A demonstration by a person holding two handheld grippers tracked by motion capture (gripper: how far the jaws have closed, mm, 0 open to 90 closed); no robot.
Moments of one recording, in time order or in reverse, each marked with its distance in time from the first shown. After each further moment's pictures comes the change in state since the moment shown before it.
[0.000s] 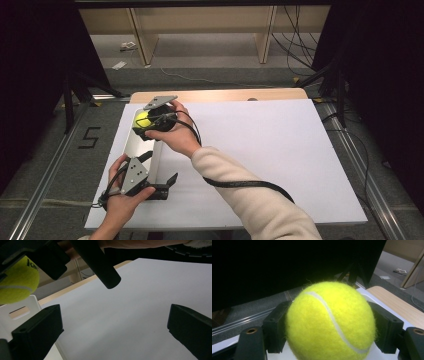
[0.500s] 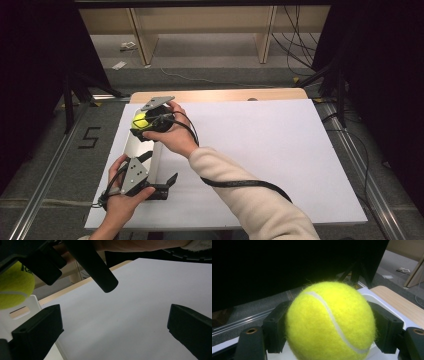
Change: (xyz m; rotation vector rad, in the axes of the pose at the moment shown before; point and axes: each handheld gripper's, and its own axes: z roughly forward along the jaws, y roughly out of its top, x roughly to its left) left arm 0.000 0.000 0.000 -0.001 0.002 0.000; right arm 0.003 0.001 0.007 0.003 0.013 0.006
